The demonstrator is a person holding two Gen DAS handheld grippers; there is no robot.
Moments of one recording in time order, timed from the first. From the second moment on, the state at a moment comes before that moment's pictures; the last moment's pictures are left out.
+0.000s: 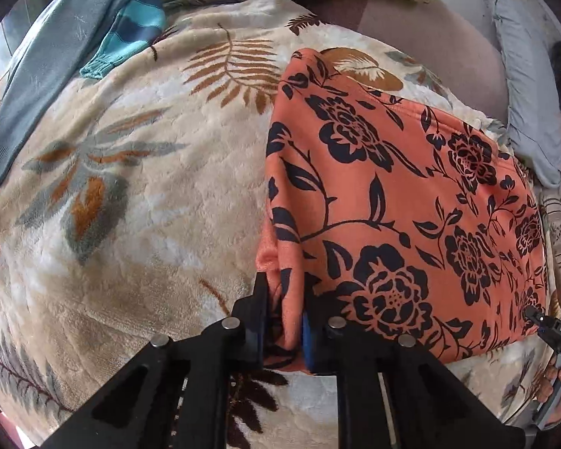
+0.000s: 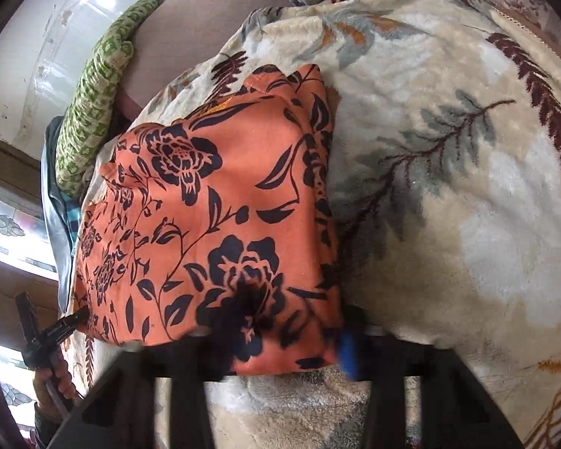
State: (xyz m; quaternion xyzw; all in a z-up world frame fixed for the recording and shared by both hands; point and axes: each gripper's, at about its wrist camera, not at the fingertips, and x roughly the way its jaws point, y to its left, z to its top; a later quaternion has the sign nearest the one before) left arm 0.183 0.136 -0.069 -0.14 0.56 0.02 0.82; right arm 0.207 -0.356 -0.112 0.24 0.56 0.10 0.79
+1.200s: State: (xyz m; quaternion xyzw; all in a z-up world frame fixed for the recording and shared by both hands) left arm 0.107 0.016 -0.055 0.00 0.46 -0.08 0.88; right arm 0.292 -0.306 -0.058 0.03 0.52 0.09 0.85
